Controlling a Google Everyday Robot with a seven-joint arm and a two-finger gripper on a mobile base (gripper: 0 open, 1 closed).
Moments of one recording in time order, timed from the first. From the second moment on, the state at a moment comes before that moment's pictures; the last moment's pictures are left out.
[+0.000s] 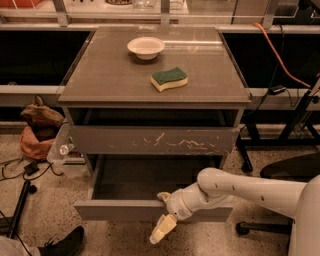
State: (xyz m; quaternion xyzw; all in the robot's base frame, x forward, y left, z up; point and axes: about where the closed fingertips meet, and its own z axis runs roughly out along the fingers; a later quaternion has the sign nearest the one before) arm 0.454 0.009 0.450 -0.53 0.72 0.40 0.20
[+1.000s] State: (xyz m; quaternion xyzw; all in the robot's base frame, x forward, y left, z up) arm 0.427 0.022 0.460 -0.51 0.73 0.42 0.19
